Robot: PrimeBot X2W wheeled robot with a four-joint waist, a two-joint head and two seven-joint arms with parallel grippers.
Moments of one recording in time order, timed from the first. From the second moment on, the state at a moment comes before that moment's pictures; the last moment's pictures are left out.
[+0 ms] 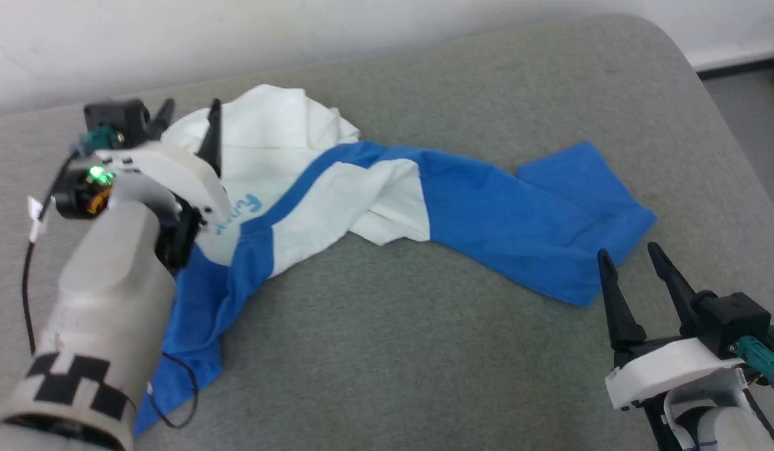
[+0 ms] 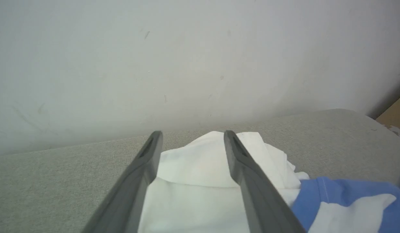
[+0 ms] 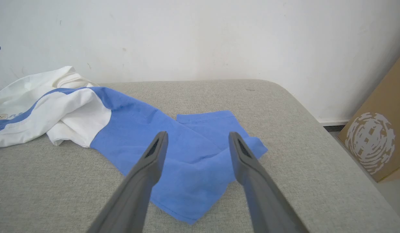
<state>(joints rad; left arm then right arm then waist) -0.93 0.30 -0.48 1.03 -0.63 -0.07 -0.25 -0.03 -0.05 -0.02 -0.01 0.09 0.13 -0.07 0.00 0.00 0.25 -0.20</state>
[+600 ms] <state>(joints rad) -0.16 0.26 -0.15 0.12 -0.40 0.12 -0.26 0.05 -0.05 -0.03 -0.05 0.08 0.13 -0.01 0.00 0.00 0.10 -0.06</state>
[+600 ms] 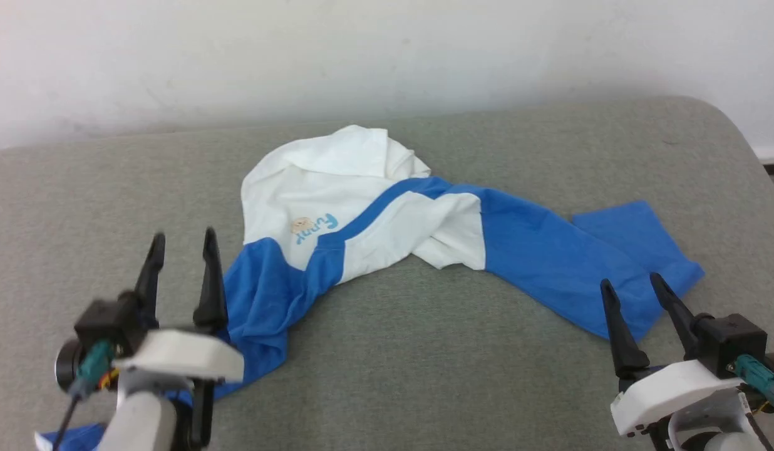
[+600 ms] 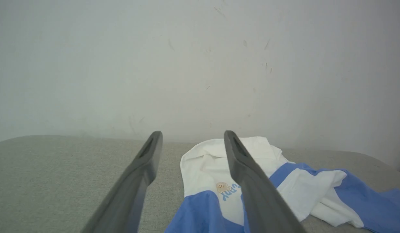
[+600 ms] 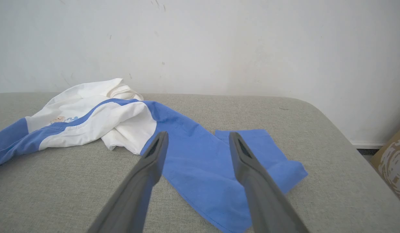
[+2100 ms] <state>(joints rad) -0.08 0.06 -0.07 -0.03 -0.26 0.03 -0.26 -0.78 -0.40 0.27 0.75 0.33 0.13 0.03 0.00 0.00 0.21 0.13</state>
